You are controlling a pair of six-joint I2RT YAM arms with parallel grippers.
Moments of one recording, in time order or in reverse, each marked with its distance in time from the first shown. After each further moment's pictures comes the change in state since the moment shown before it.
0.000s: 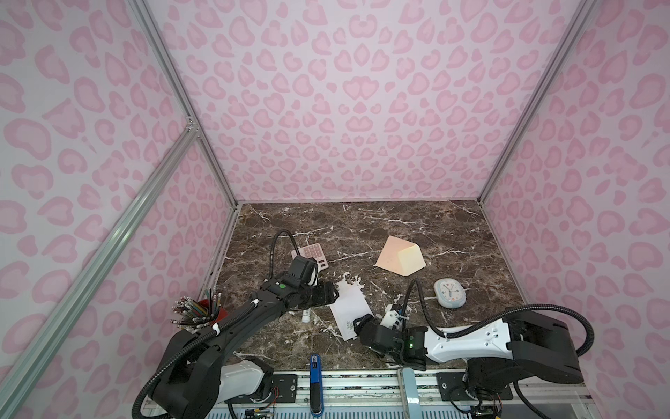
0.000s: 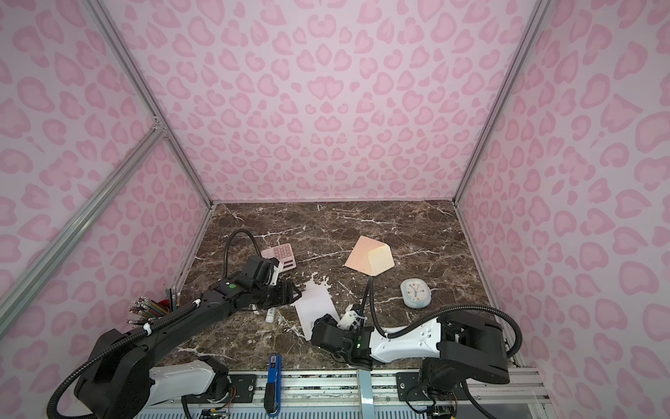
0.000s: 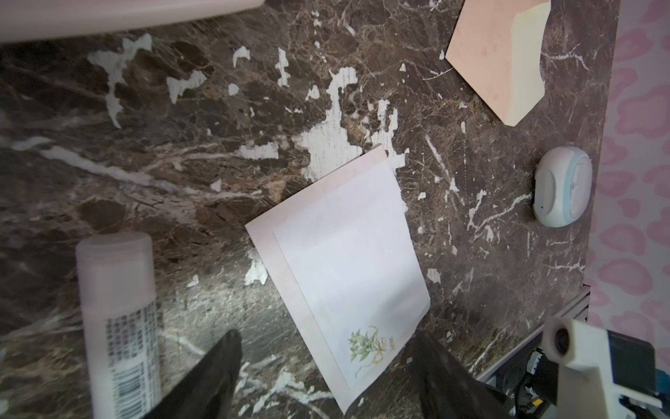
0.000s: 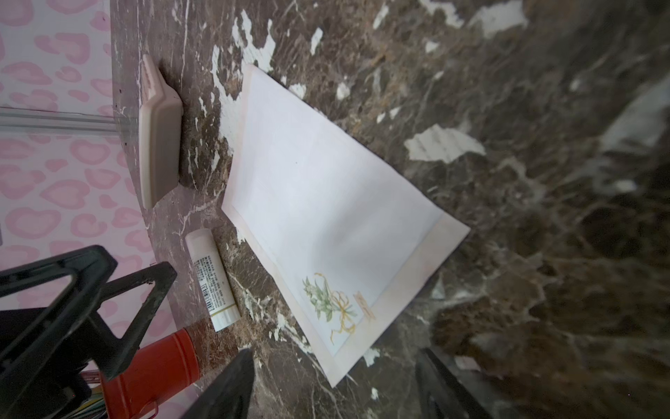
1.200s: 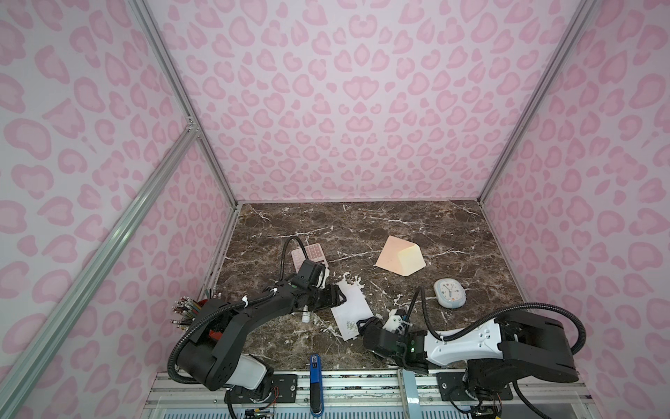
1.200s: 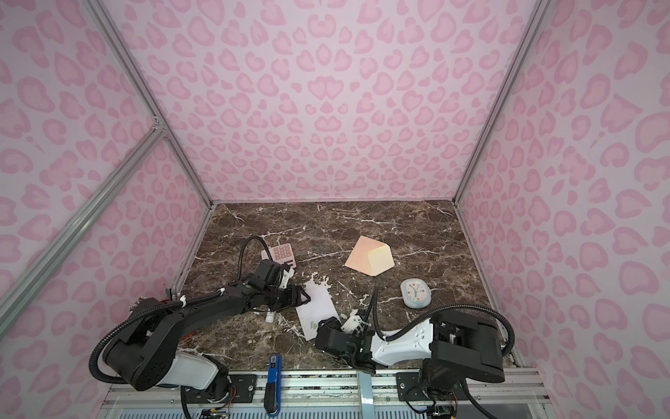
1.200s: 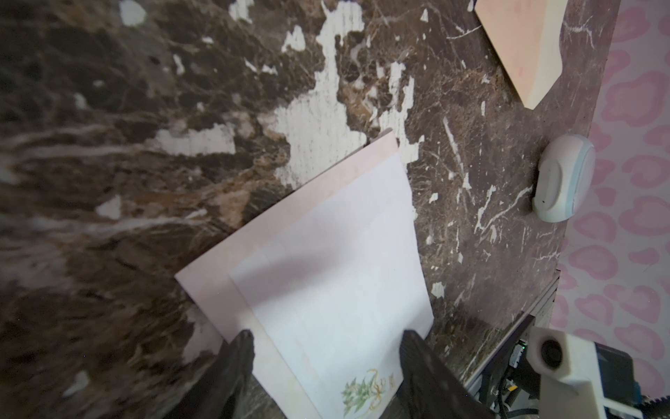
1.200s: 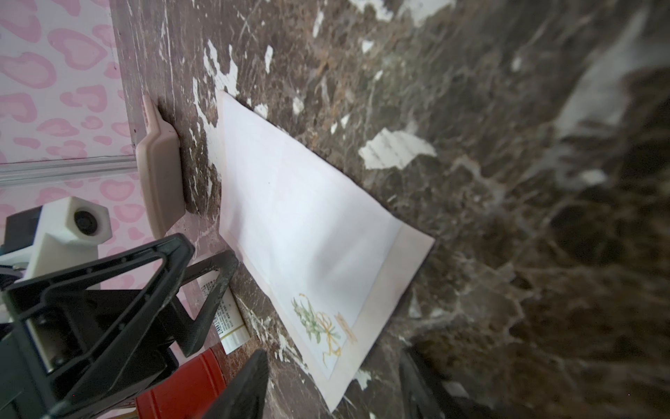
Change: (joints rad) left arm -0.012 0.211 -0.048 0.233 0.117 -0.045; right arm 0.000 0.031 -0.076 0.138 0.043 0.120
